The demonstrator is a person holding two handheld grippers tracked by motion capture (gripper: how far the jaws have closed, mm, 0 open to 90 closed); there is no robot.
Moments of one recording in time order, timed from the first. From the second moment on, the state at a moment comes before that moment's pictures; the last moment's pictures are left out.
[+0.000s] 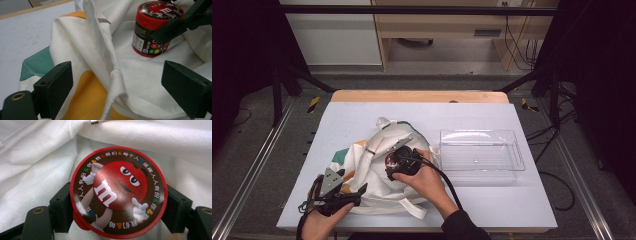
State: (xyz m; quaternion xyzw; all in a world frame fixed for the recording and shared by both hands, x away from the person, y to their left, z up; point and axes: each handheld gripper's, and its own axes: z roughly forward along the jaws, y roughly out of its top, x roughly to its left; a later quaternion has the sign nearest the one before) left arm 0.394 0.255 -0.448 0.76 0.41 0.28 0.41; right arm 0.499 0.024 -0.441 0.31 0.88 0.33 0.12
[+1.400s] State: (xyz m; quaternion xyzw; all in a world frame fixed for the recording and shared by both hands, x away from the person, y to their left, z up) left arm 0.392 0.258 -0.443 0.74 0.42 0.28 0.44; right arm 0.498 -0.090 -0.320 0.30 0.86 0.39 0.16
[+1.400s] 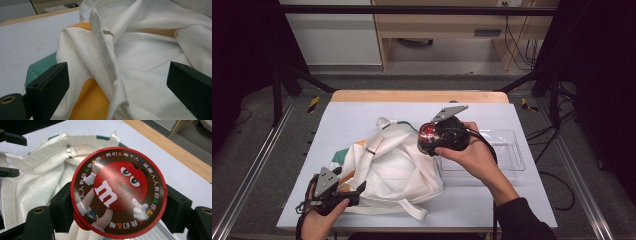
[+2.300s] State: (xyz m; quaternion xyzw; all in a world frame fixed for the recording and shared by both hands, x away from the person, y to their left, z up) left arm 0.399 0.297 -0.431 0.69 0.46 0.31 0.46; right arm 0.513 -0.159 -0.324 0.30 0.86 0.39 0.16
